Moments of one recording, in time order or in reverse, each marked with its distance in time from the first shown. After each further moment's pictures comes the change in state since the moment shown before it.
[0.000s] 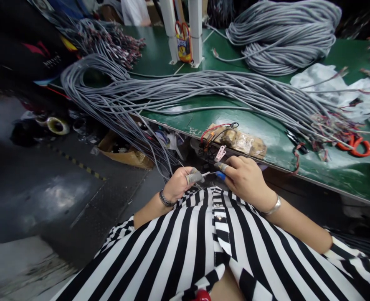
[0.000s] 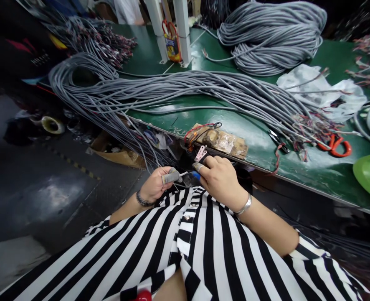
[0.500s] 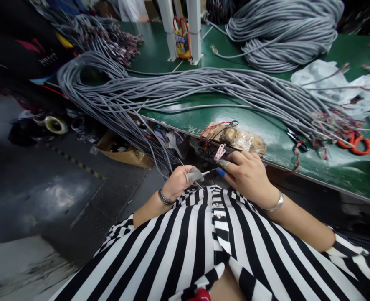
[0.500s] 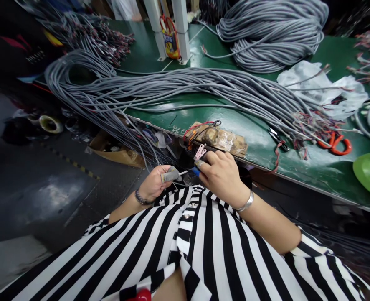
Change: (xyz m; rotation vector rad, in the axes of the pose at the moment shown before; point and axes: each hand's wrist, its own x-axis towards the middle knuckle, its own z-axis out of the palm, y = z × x) left_hand 0.001 0.003 0.002 -0.013 -0.025 -0.024; right_hand 0.002 0.003 -0.005 -0.056 0.028 0.004
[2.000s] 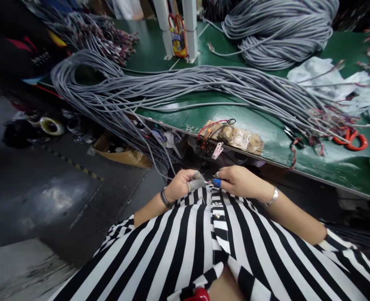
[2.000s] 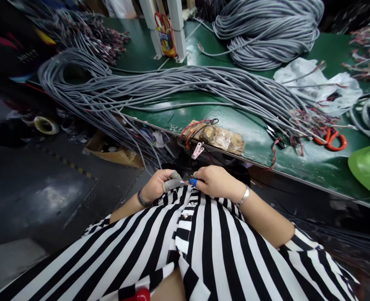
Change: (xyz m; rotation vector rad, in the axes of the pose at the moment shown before) left_hand -0.004 -0.008 -0.001 0.291 -0.180 0.208; right_hand 0.000 0.005 0.012 0.576 -0.427 -0.081
